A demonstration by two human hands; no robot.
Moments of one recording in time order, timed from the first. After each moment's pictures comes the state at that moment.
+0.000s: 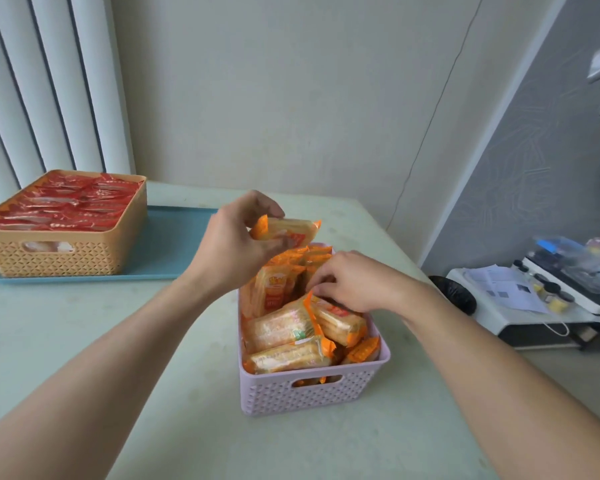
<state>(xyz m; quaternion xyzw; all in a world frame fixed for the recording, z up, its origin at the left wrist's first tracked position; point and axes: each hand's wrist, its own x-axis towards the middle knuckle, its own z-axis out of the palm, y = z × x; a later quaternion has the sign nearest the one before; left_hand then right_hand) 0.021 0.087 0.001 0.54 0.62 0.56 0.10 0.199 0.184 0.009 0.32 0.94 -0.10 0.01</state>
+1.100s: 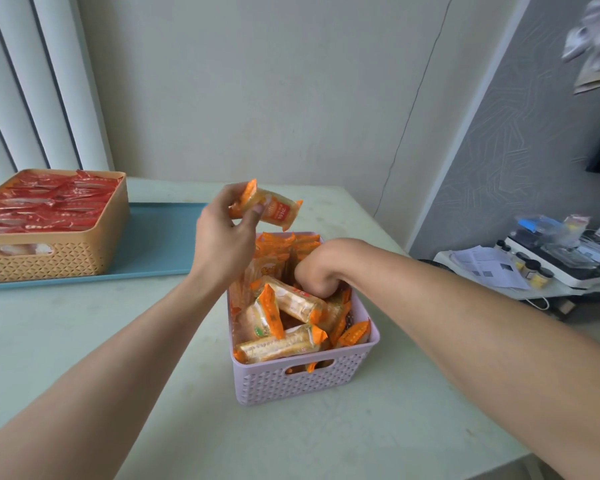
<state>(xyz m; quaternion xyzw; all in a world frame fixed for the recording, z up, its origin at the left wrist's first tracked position) 0.026 0.111 -0.016 0.44 0.61 0.65 0.08 0.149 0.170 0.019 0.34 0.86 0.03 0.38</state>
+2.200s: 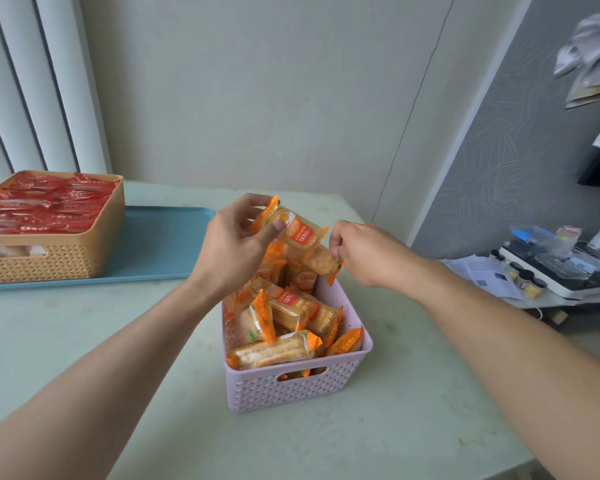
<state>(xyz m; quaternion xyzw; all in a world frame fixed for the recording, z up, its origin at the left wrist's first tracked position) 0.038 0.101 -0.008 0.51 0.58 0.62 0.16 0.223 0.199 0.028 0.43 0.90 0.00 -0.04</state>
